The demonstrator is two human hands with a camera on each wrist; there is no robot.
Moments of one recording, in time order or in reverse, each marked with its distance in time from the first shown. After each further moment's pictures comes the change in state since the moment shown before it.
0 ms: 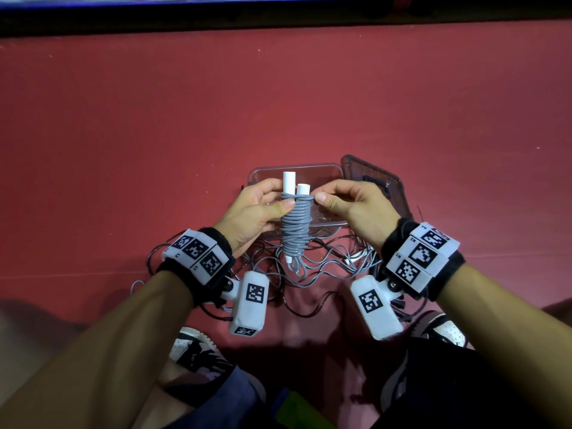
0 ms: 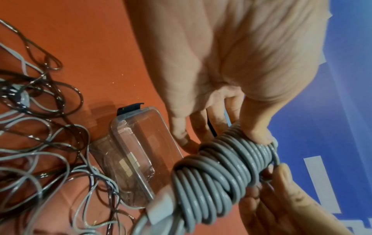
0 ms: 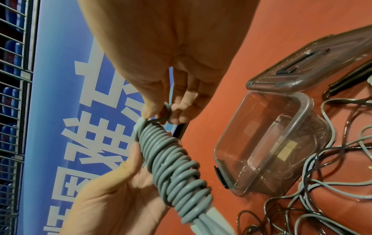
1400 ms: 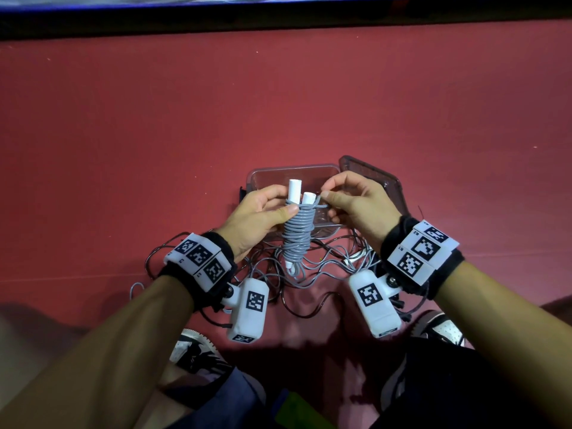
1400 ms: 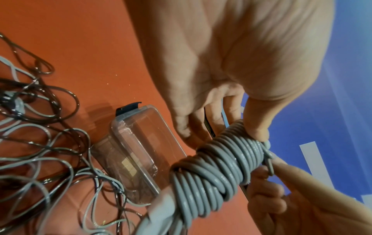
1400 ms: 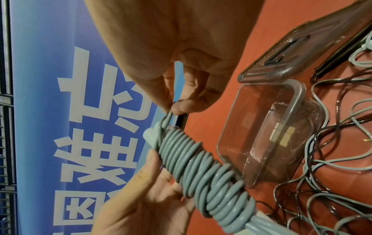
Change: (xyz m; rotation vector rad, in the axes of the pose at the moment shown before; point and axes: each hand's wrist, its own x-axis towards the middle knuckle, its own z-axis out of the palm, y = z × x) left_hand -0.004 -0.001 0.007 0.052 -0.026 0.014; right_hand 0.001 -0.003 0.000 0.262 0.078 0.134
